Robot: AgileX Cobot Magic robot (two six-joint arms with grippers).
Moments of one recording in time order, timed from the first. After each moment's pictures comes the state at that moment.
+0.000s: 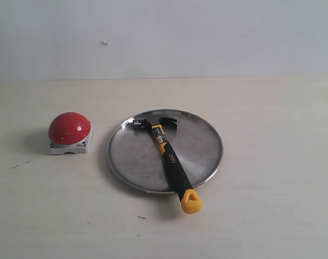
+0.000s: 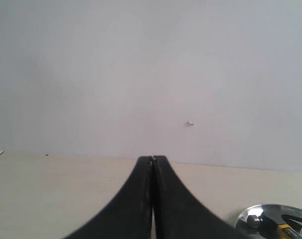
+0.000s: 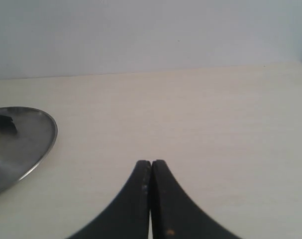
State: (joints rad) left arm 0.07 0.21 -0.12 1.02 -0.15 -1.15; right arm 0.00 0.05 0.00 -0.05 0.29 0.11
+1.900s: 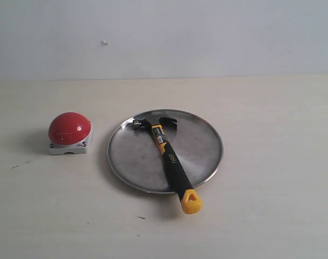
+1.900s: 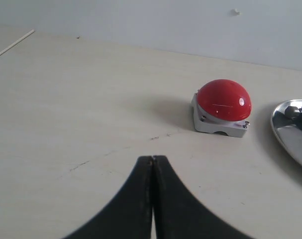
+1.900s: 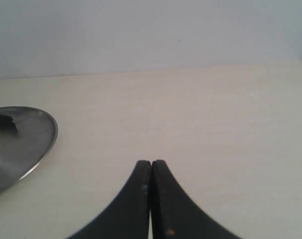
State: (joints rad) left arm 0.01 0.01 0.00 0.04 0.37 -0.19; right arm 0.00 0.05 0.00 -0.04 0.30 0.11
